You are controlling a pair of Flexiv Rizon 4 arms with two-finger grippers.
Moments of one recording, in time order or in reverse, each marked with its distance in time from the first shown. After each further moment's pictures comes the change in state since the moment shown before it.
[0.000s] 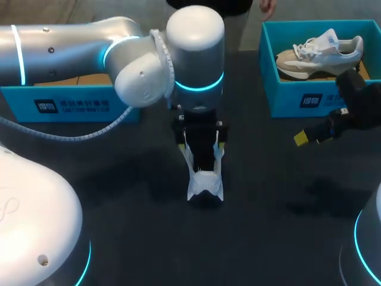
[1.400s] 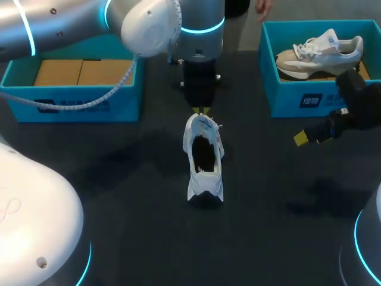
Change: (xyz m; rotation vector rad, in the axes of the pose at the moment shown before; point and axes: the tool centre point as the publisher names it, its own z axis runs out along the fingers) left arm -0.005 0.069 -0.042 0.085 0.017 0.059; right arm 0.000 0.000 0.000 0.000 0.000 0.000
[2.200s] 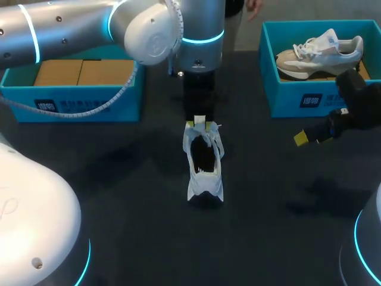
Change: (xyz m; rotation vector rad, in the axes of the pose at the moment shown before) left arm 0.003 -0.027 0.022 0.091 0.010 0.009; right arm 0.000 0.000 0.000 0.000 0.000 0.000
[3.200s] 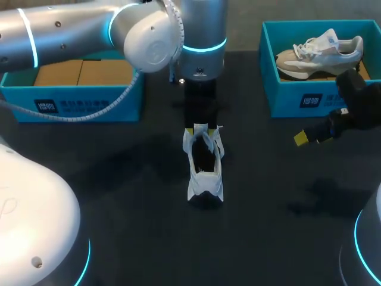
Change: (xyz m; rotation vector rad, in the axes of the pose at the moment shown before) left arm -0.003 -0.026 0.007 0.006 0.008 0.017; right arm 0.000 0.000 0.000 0.000 0.000 0.000
